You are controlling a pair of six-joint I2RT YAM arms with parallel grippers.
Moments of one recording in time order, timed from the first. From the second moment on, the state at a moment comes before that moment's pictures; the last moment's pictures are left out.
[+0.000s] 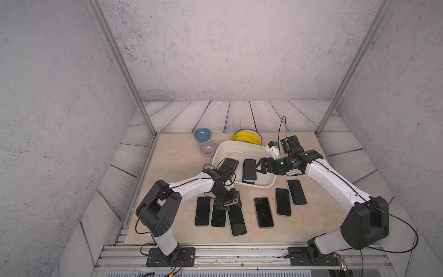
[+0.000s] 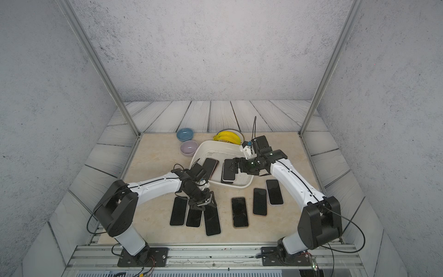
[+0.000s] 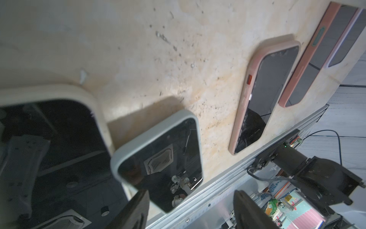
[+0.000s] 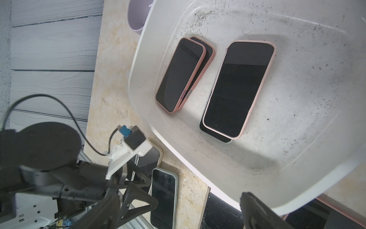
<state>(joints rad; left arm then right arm) -0.72 1.65 1.06 -0.76 0.55 -0.68 0.36 1.48 1.28 -0.79 -0.53 0.30</state>
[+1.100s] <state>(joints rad) -0.85 1.73 0.99 -0.73 0.53 -0.64 0.36 1.45 1.24 -0.76 -0.53 0.34</state>
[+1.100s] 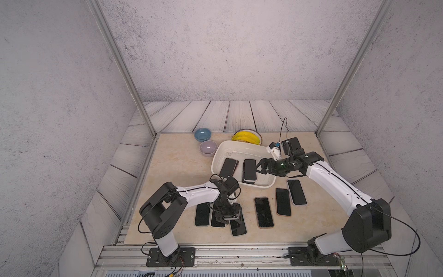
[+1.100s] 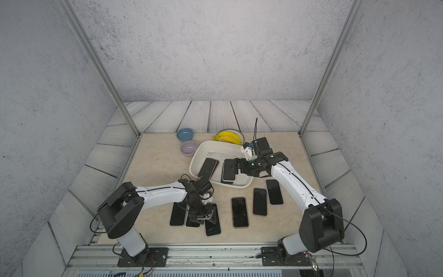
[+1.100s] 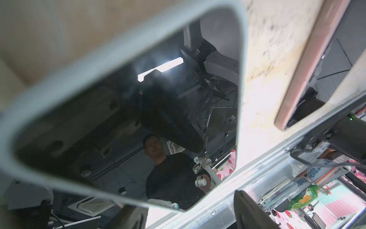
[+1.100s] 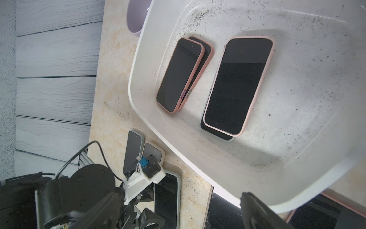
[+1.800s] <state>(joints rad) -0.79 1.41 1.11 -1.00 0.39 -0.55 0.37 1.50 1.30 -0.80 -0.41 0.37</state>
